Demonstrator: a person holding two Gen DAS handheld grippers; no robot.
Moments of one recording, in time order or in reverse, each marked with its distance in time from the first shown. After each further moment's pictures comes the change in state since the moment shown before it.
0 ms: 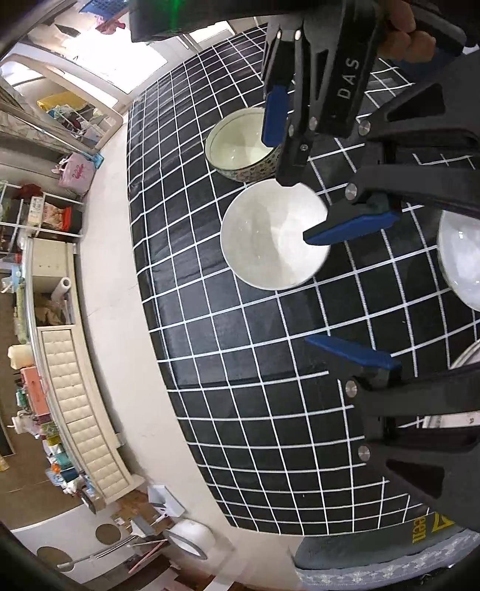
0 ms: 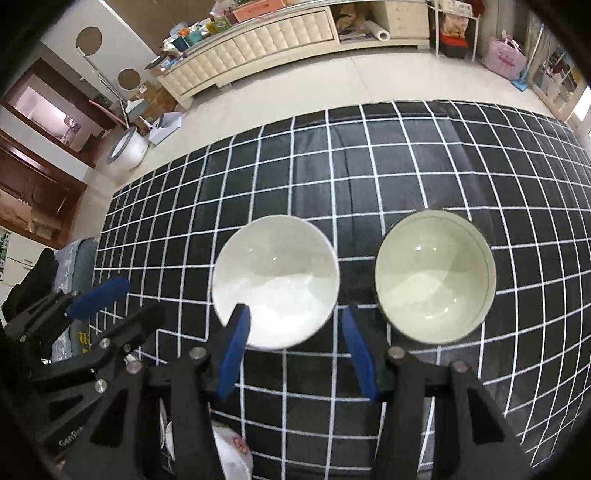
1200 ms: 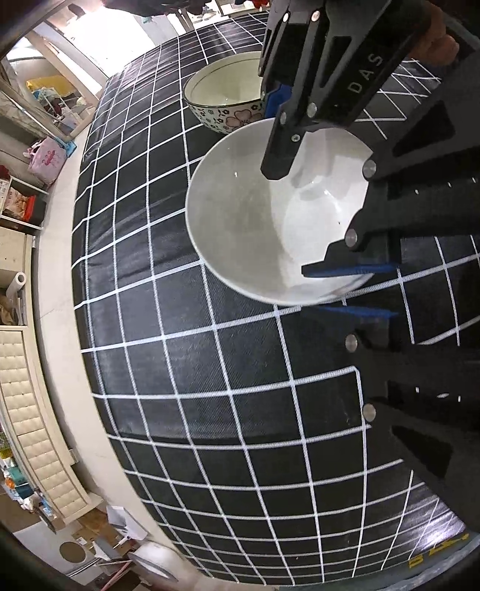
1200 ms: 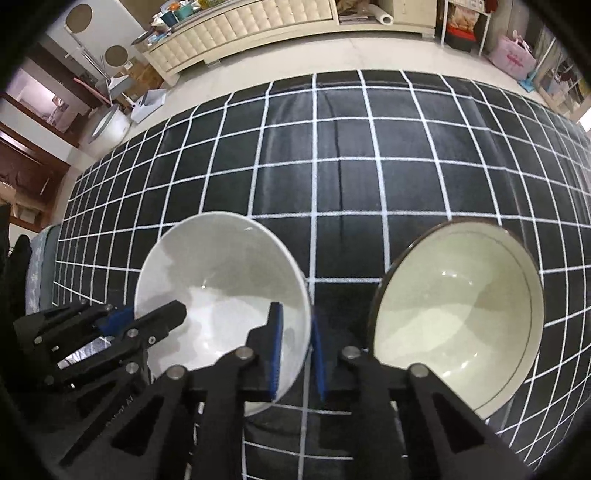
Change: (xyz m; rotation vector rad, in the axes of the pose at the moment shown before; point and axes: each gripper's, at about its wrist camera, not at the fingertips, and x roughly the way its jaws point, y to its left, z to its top) left arm 0.107 0.004 0.015 -0.059 0.169 -0.060; right arm 0.057 -0.023 0.013 -0.050 0.070 -0.071
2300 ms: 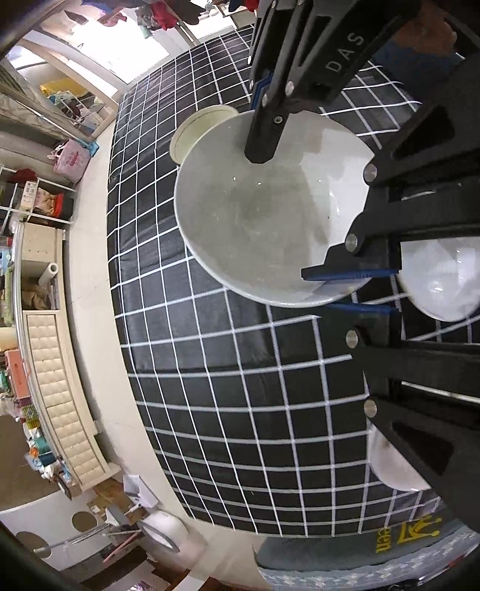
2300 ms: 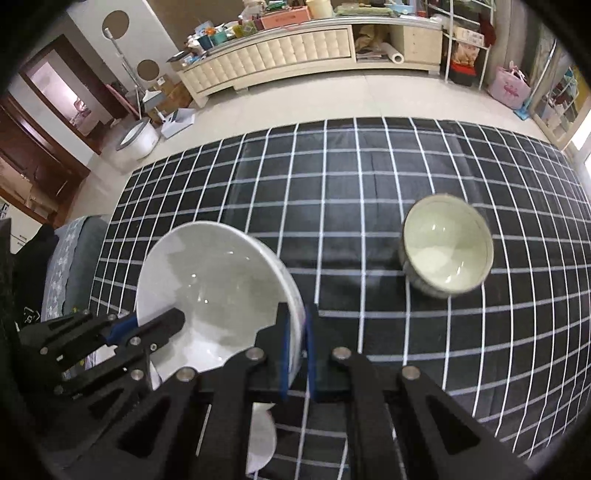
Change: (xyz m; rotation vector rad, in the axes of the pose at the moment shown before) left arm -0.117 -0.014 -0.092 0.004 -0.124 0.075; right arm -0.093 0.072 -0.074 -0.038 -0.120 0.024
